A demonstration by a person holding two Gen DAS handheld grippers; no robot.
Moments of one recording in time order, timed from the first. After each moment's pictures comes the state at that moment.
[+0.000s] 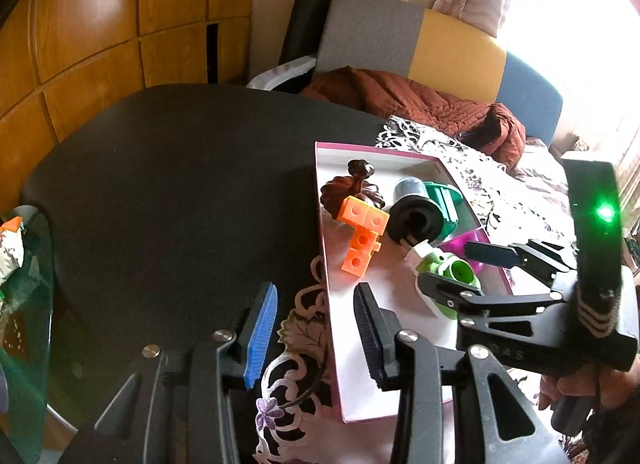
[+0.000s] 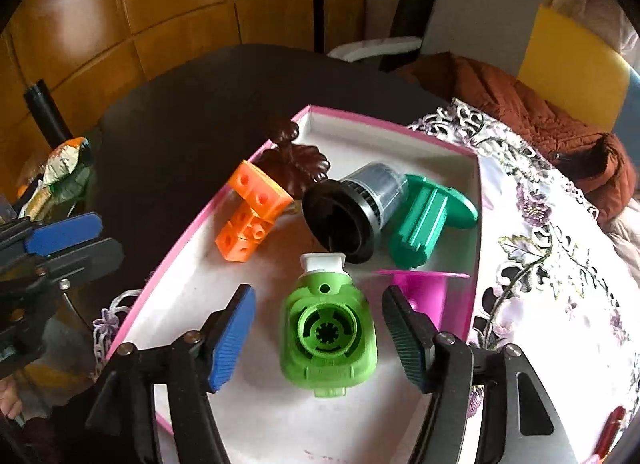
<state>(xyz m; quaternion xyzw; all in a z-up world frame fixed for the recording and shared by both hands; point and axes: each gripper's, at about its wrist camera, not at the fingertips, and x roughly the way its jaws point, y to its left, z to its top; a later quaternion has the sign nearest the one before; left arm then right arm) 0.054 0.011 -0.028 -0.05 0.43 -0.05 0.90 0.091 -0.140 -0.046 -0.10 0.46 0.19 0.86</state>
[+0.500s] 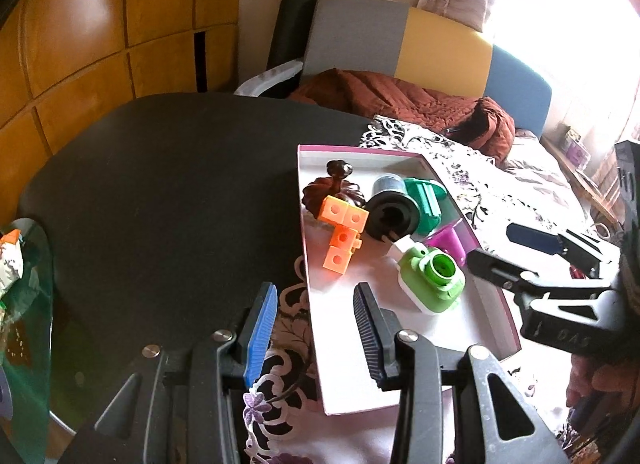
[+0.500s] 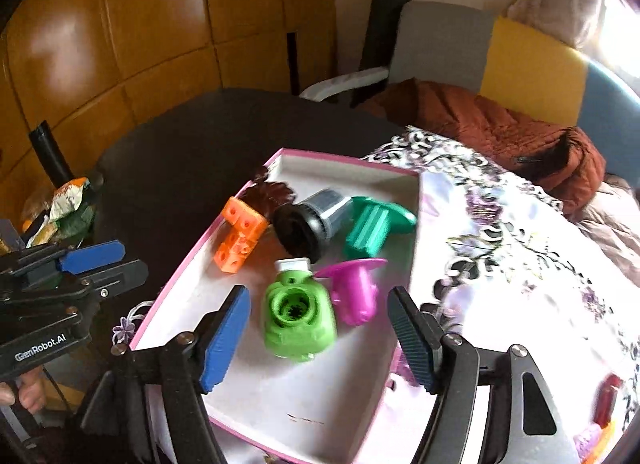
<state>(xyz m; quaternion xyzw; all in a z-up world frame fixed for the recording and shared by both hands) 0.046 -0.002 -0.021 -0.04 0.42 -0.07 0.90 0.066 -0.180 -0.011 -0.07 0.40 0.16 0.90</state>
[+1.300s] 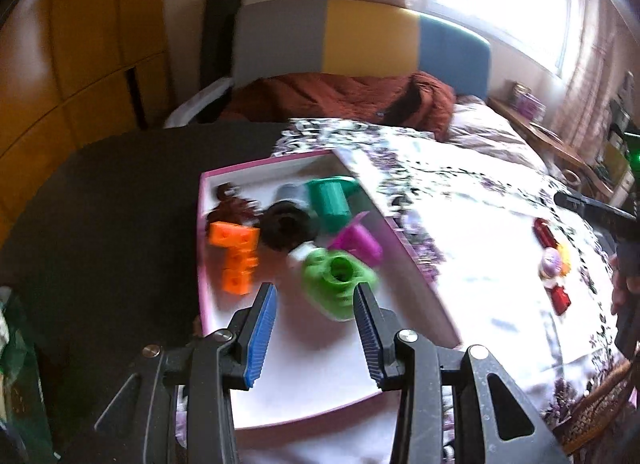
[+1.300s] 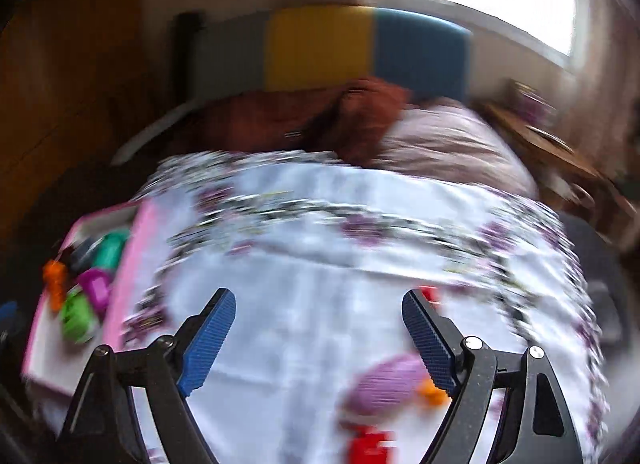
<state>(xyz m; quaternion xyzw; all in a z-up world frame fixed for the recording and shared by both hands) 0.042 -0.082 -0.005 0.04 0.40 -0.17 0.90 0.010 -0.423 0.021 0.04 0.37 -0.14 0.92</state>
